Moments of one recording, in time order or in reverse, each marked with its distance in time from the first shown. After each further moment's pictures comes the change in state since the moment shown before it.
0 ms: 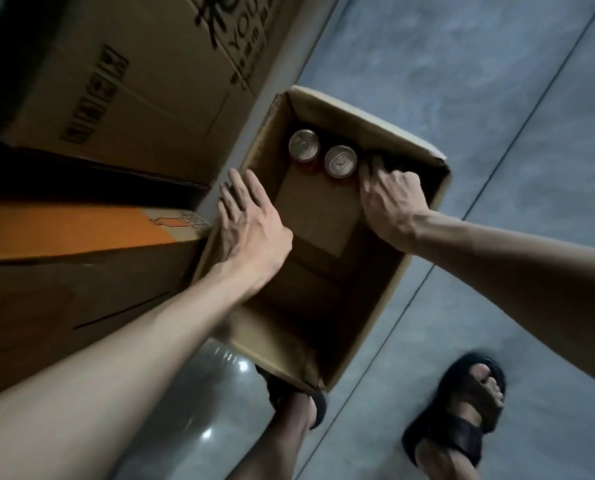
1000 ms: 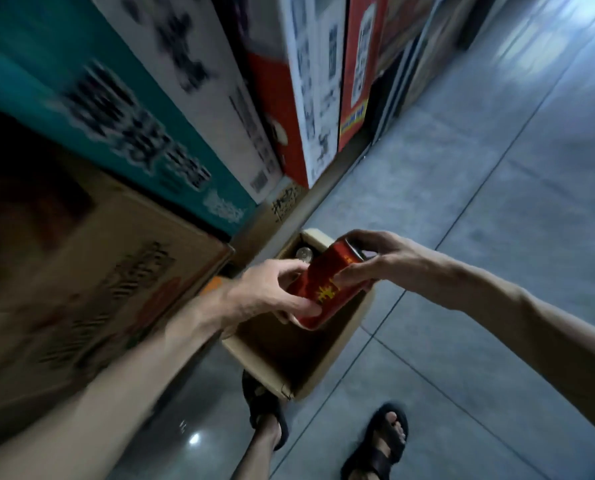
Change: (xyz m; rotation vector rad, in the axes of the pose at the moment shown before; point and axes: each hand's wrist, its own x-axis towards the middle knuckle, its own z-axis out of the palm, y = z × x) left_hand -0.162 -0.001 -0.313 -0.981 -0.558 0.364; right_hand -0.158 0.079 -0.393 1.277 -0.482 -0.167
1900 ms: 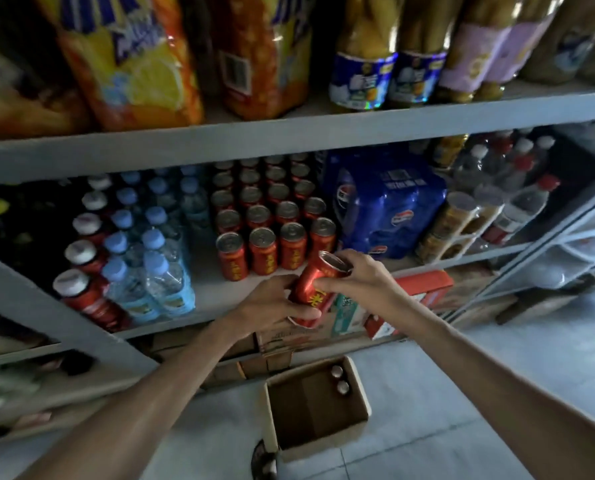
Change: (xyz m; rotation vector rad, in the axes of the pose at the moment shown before) left_hand -0.437 0.195 0.000 -0.253 0.833 0.328; right_hand -0.249 -0.414 0.167 -0.653 0.008 -0.568
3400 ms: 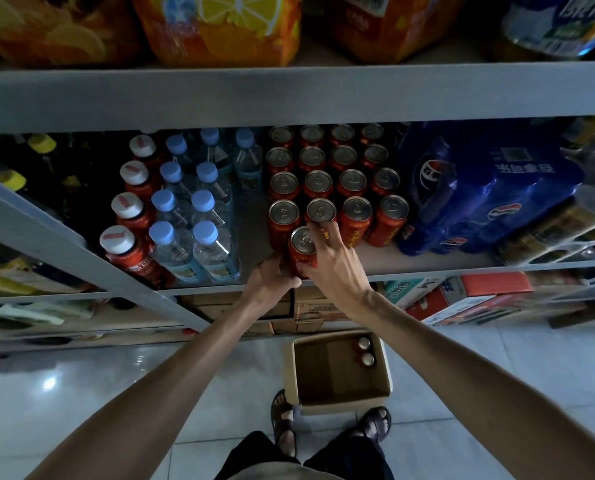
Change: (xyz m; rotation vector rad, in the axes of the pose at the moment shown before) left_hand 0.012 -0.093 -0.050 0.249 0.446 -0.416; right_hand 0.094 0.008 0.145 -0.509 0.123 -0.403
